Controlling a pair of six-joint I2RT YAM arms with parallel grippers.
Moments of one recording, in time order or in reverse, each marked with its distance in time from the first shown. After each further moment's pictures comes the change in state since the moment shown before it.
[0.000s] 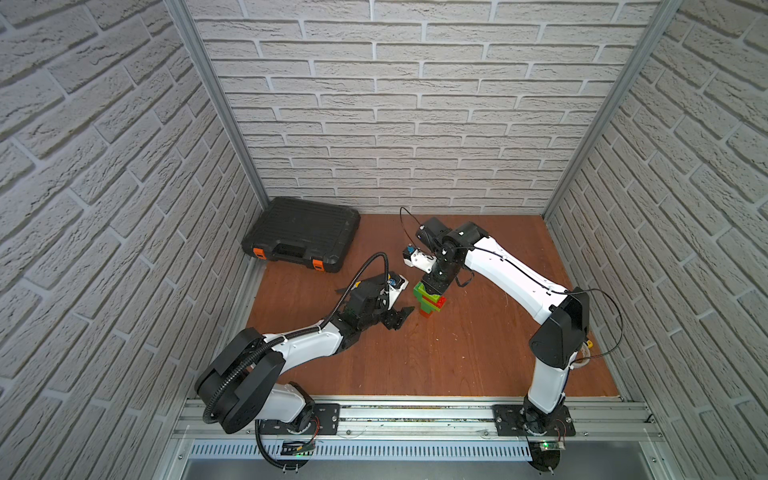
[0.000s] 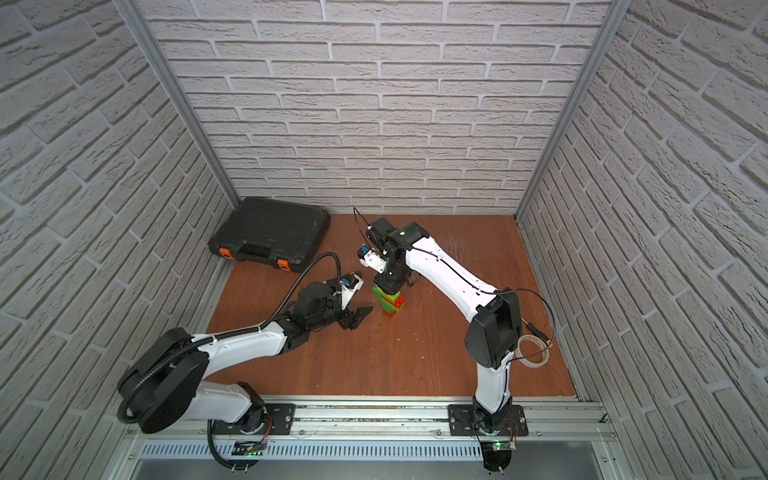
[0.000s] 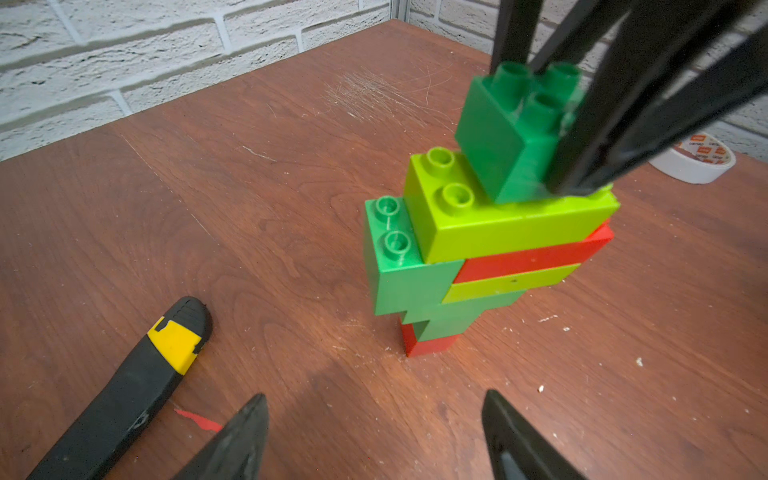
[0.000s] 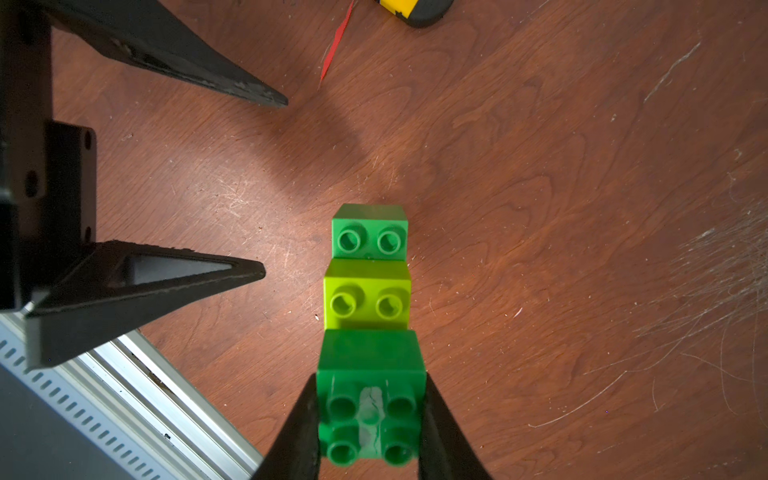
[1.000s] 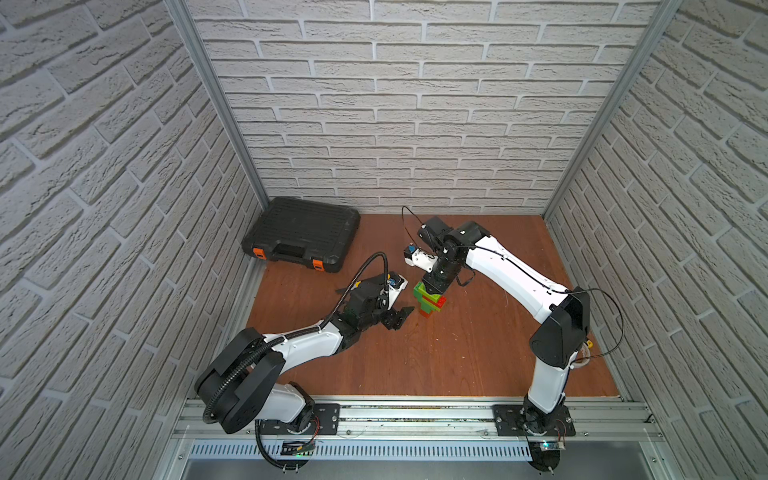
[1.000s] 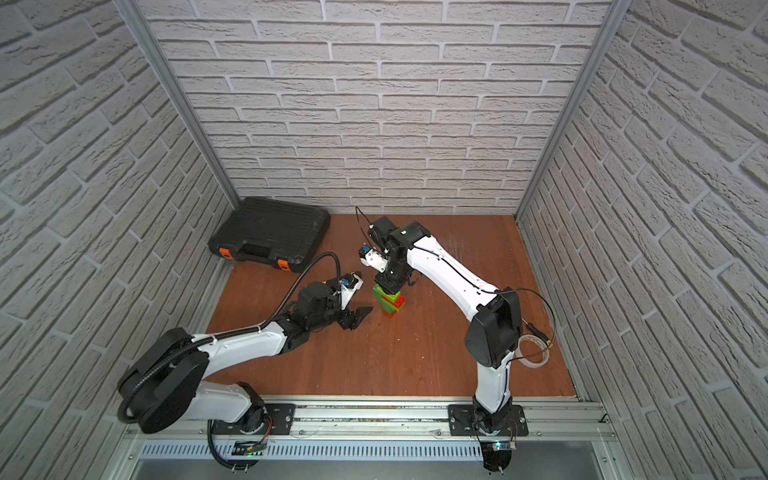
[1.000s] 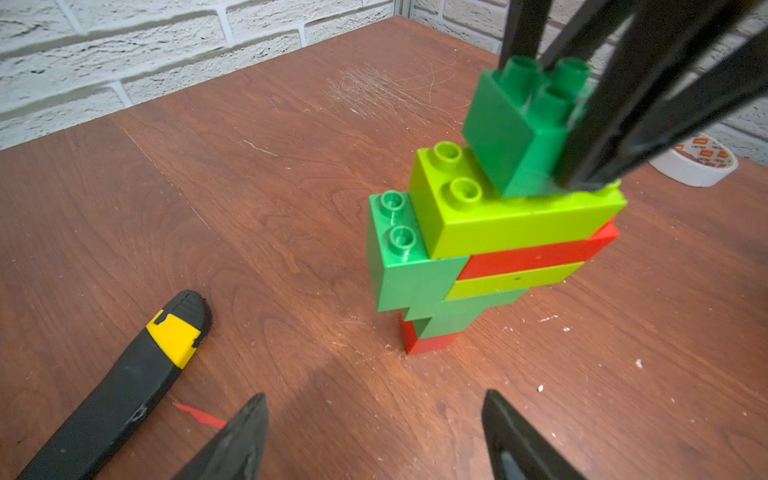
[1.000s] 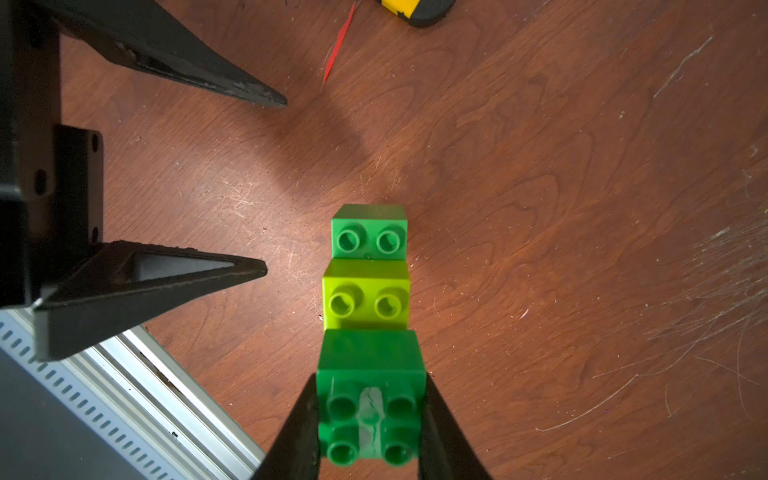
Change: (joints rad) left arm 0.000 0.000 0.000 -0.006 -0.004 -0.016; right arm -0.013 0.000 0.000 -0.001 -0.027 0.000
